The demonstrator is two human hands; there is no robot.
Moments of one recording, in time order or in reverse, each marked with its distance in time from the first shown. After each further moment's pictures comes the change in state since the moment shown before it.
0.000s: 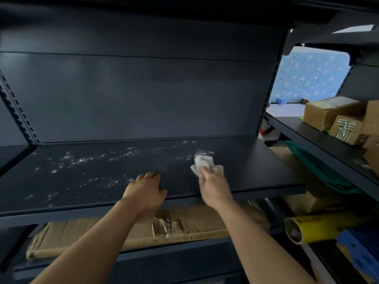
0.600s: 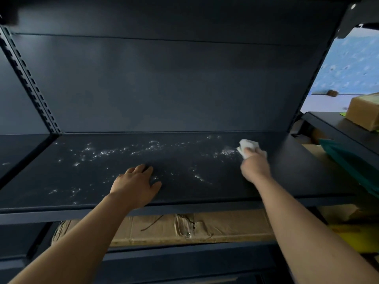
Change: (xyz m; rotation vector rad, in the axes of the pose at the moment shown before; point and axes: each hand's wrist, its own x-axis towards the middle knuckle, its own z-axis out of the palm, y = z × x) left_hand 0.017 -0.087 -0.009 0.093 -0.025 -0.129; right_hand 0.091 0.039 0.011 -0.014 -0.026 0.369
